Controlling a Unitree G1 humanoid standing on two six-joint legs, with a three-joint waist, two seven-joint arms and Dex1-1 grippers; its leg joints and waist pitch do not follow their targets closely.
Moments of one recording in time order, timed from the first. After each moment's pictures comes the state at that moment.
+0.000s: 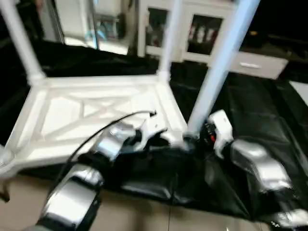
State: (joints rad) left arm -0.80 0.12 -0.30 0.95 0.15 0.01 -0.94; right arm -0.41 -0.29 0.06 0.37 0.21 0.41 0.54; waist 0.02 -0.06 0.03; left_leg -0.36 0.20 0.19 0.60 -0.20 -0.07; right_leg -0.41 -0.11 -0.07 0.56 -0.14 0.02
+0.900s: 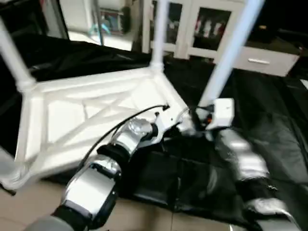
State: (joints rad) left arm -0.89 0.06 -0.29 1.11 0.18 -0.10 -0.90; right arm -0.41 -0.28 -0.02 0.35 0.25 0.32 0.41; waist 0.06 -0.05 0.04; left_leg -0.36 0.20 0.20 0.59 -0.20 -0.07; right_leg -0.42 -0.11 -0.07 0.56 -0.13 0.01
